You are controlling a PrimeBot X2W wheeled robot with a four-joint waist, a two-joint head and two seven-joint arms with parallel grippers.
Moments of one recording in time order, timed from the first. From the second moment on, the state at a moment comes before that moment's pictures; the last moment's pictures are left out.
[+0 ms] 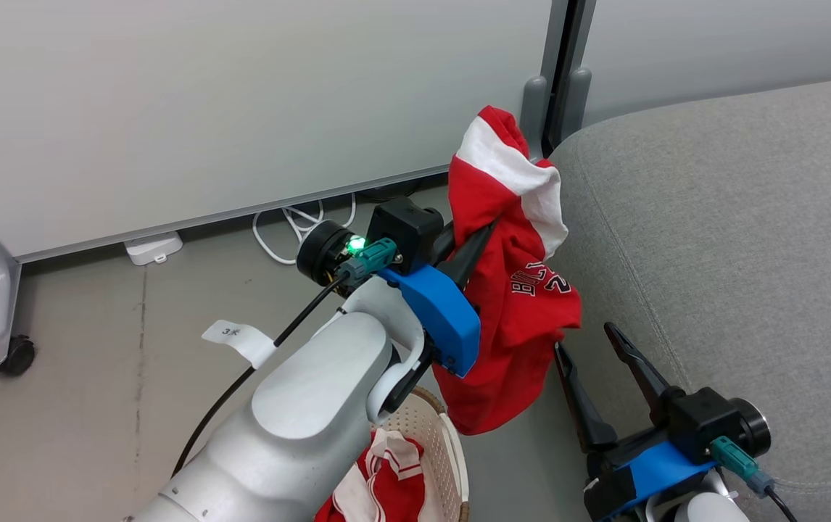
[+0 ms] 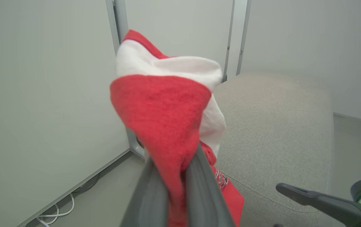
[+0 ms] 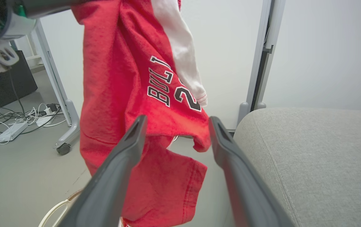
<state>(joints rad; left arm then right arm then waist) -0.78 0.05 -0.89 0.62 -0.65 -0.07 -0.13 -0.13 -0.05 0.18 0.27 0.08 0.13 -0.26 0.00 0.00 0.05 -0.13</state>
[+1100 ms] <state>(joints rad) -0.85 0.05 -1.07 0.64 -0.79 -0.03 -0.18 -0.50 -0.05 0.49 0.65 0.28 0.13 -0.22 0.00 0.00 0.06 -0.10</state>
